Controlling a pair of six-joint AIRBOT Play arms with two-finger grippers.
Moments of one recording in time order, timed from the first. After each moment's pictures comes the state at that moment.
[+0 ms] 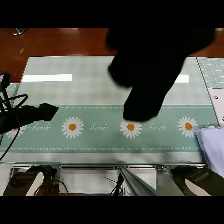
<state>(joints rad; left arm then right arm) 0.06 -0.53 0.63 1.12 -1.05 -1.44 0.41 -1.03 1.80 -1.22 1.18 1.48</state>
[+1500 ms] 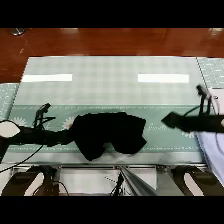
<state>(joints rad) 0.03 -0.71 0.39 0.96 -1.27 -1.38 -0.05 -0.64 0.55 -1.12 1.20 1.66</state>
